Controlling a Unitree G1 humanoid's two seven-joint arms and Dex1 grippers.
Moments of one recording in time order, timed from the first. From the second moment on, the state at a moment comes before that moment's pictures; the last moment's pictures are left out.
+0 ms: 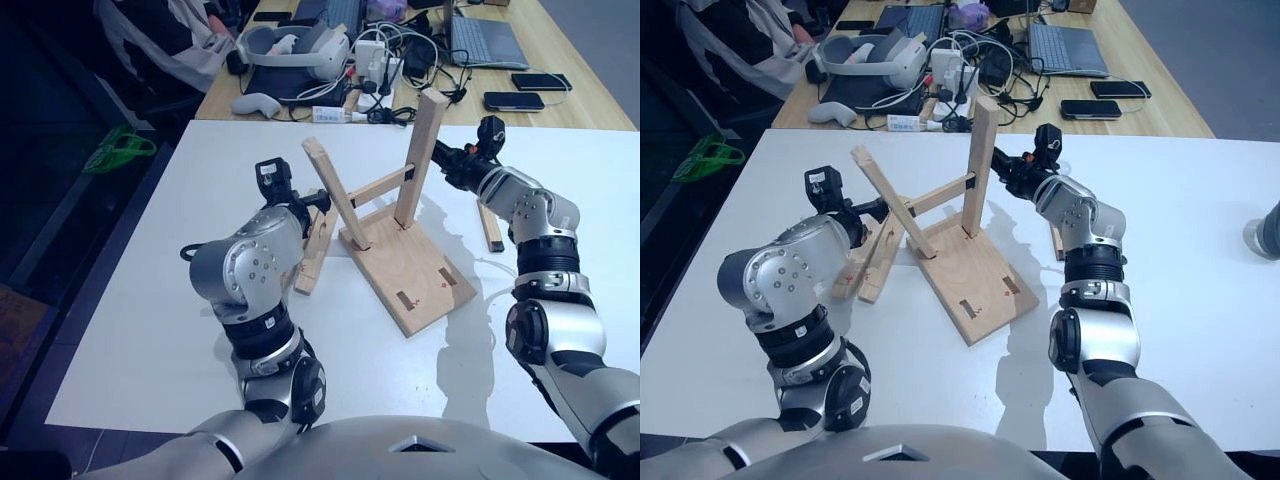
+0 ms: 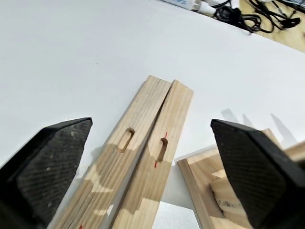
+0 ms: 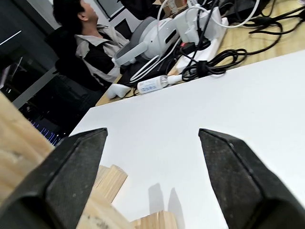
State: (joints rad) left arm -0.50 -0.18 0.30 -0.41 -0.27 1.43 0.43; right arm -0.75 -0.19 -0.23 0.53 0.50 0.68 0.41
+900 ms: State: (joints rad) left arm -0.66 -0.09 0.09 -0.13 -0.10 1.22 0.28; right arm -0.57 -0.21 -0.18 0.29 0.38 0.77 0.34
